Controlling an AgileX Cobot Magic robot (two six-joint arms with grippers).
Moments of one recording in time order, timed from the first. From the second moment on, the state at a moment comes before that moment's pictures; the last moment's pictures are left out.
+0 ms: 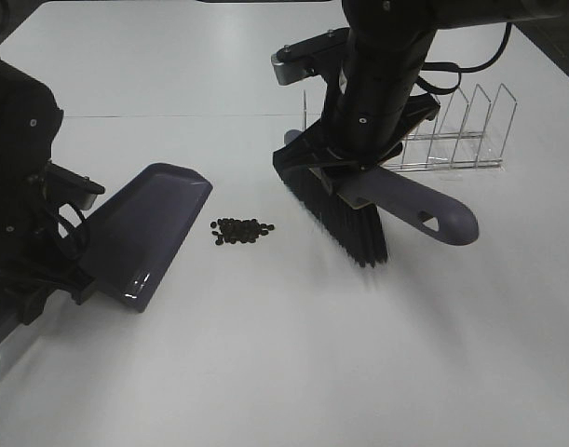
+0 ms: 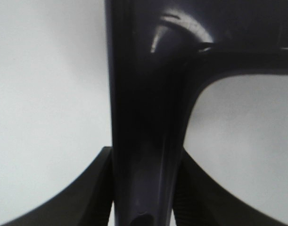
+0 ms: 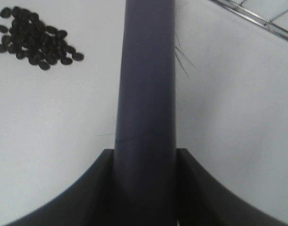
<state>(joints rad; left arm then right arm) -0.38 1.98 -1.11 0.22 1.02 -0.13 0.57 1.95 -1.40 -0.22 0.82 0.28</state>
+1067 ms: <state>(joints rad) -0.38 2.08 -1.17 0.05 1.03 0.00 0.69 2.25 -1.67 0.05 0.72 0.19</state>
